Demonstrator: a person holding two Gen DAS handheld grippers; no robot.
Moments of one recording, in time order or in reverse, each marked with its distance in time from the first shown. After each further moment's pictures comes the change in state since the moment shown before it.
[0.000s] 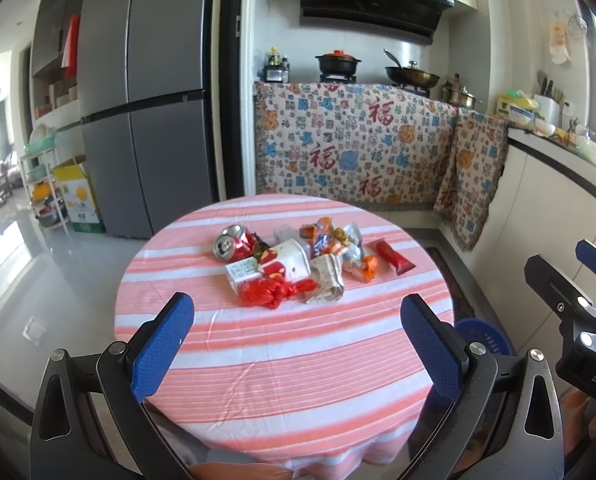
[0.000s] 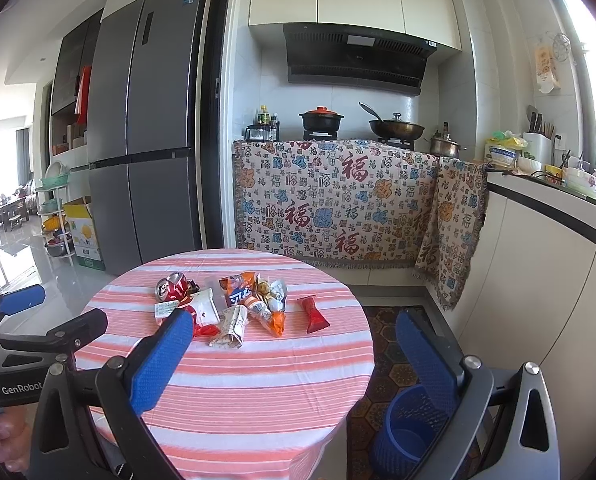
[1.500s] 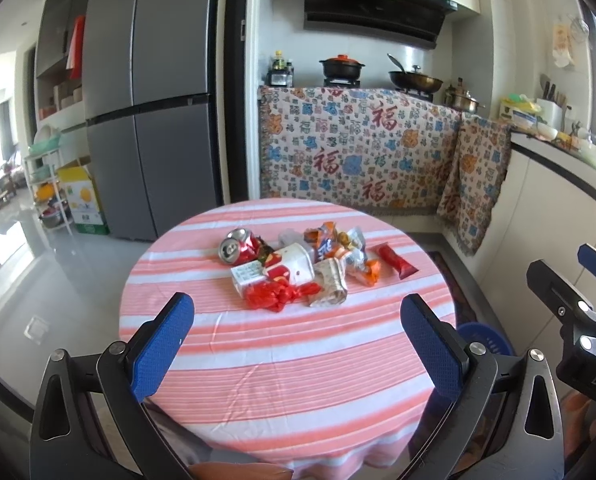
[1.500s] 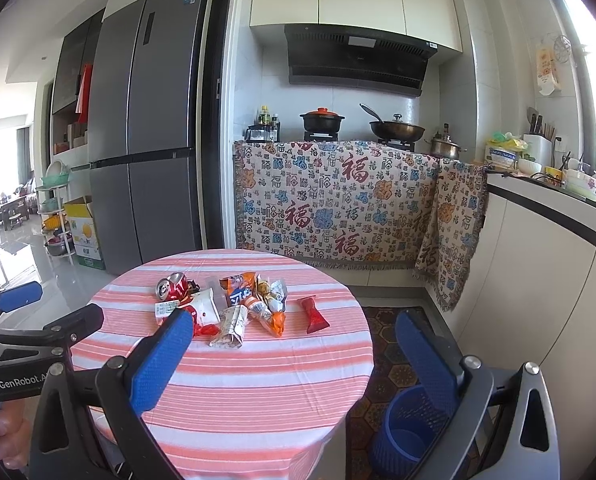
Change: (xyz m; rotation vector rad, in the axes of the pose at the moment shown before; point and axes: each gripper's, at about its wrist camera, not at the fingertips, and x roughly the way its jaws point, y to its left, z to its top) left arm 0.002 0.005 -0.002 -0.003 -0.012 0.009; right arm -0.001 0.001 -0.001 -0.009 -0.003 0.003
